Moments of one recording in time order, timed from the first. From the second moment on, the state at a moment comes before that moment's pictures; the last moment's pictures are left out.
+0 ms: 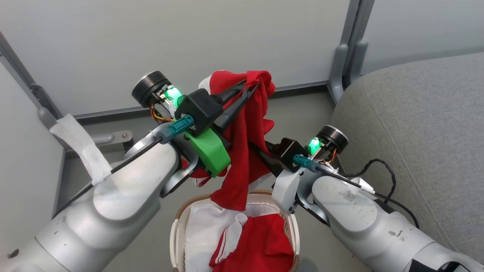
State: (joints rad) left arm -0.87 0.34 -0.97 0.29 -0.52 -0.13 -0.15; right arm -0.75 -0.06 0.85 0.76 0.26 0.13 -0.26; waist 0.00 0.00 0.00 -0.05
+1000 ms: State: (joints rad) left arm -0.50 0.33 -0.87 0.35 -0.67 -0.03 -0.26; right arm -0.74 -0.15 0.59 0.74 0.24 0.13 -0.26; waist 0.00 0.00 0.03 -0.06
